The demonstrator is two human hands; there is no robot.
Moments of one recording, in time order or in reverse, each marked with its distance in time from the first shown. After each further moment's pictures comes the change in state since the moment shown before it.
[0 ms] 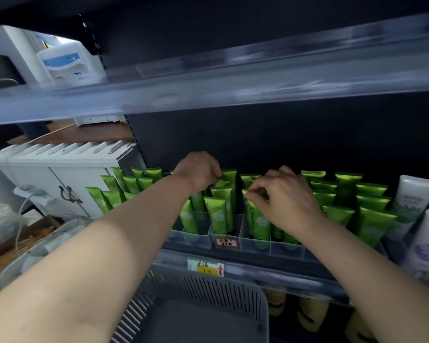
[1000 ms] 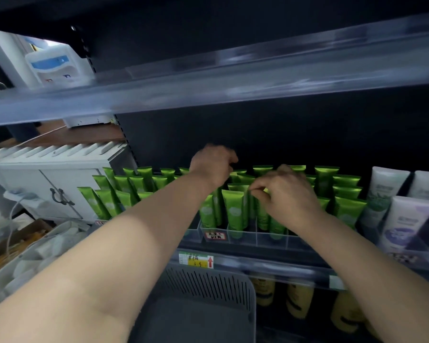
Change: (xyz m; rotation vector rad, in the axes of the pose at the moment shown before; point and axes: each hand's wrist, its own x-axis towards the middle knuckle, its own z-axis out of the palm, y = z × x) left_hand -0.006 0.058 0.013 0.138 0.099 0.177; right_hand -0.023 0.016 -0.017 -0.023 -0.018 0.017
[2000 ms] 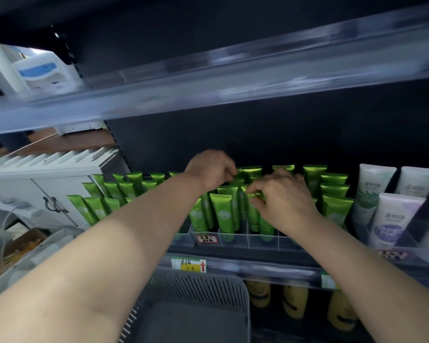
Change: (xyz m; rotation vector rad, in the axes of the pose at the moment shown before) left_hand 0.007 0.014 0.000 -0.028 -0.128 0.106; right_hand -0.008 0.009 -0.005 -0.063 -0.022 0.055
